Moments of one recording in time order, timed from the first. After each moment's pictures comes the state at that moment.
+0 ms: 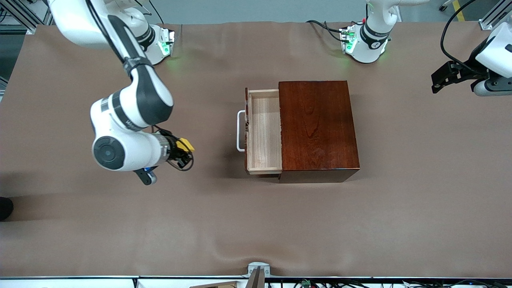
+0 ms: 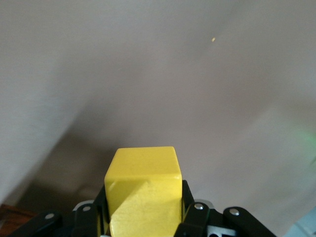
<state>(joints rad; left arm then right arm) -0.04 -0.08 -0.07 -1.60 0.06 1.49 -0.09 0.28 0.56 0.05 -1.35 0.22 1.58 1.16</state>
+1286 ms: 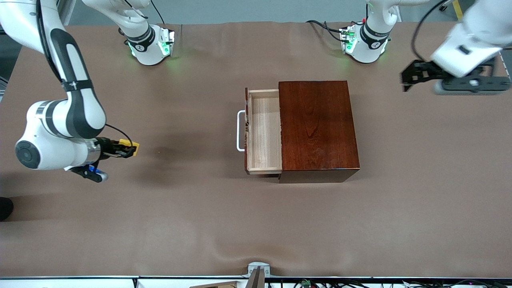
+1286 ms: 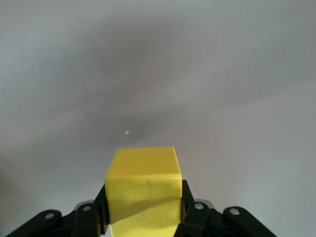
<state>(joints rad) -0.05 -0.05 -0.25 -1.59 0.05 1.49 -0.24 -0.06 0.42 0.04 -1.77 0.14 1.81 0.25</state>
